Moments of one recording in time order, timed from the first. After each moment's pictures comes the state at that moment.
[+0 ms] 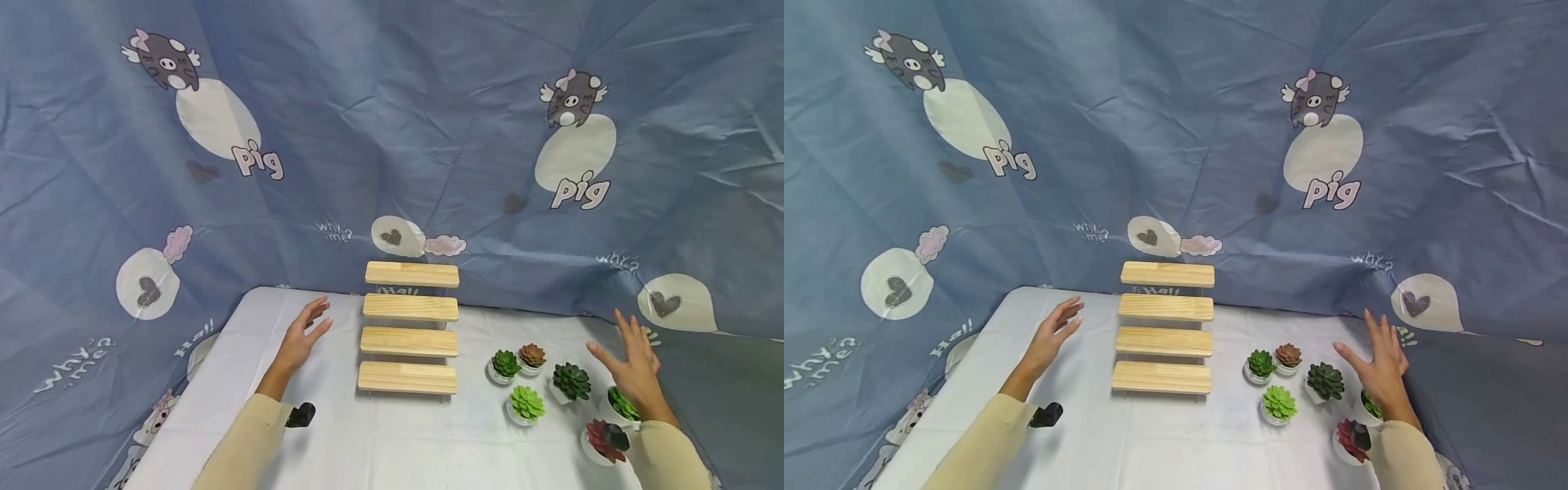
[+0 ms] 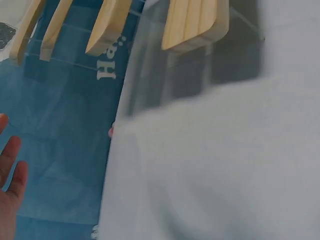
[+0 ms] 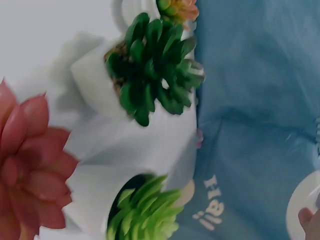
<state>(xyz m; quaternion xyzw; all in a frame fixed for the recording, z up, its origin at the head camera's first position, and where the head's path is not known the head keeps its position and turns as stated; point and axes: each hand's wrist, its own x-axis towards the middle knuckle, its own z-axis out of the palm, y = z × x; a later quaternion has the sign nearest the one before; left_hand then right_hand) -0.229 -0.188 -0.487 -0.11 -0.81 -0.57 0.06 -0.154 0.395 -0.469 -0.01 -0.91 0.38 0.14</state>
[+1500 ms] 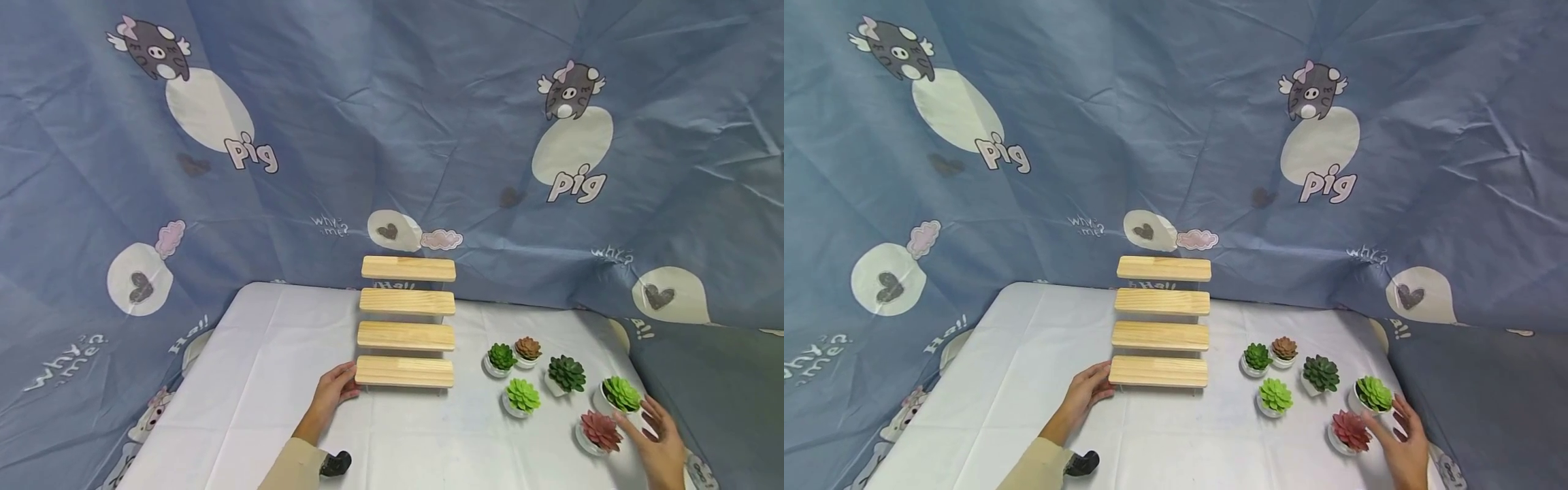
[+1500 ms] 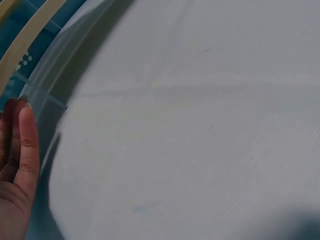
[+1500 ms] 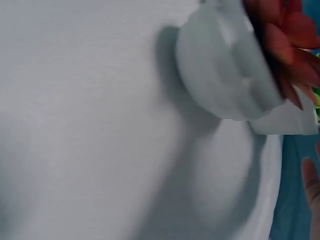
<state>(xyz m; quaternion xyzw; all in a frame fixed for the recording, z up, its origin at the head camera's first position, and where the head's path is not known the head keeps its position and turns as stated) -0.181 -0.125 -0.591 0.12 -0.65 -0.75 -0.10 -0.080 0.427 -0.584 -0.35 -0.77 0.52 0.14</state>
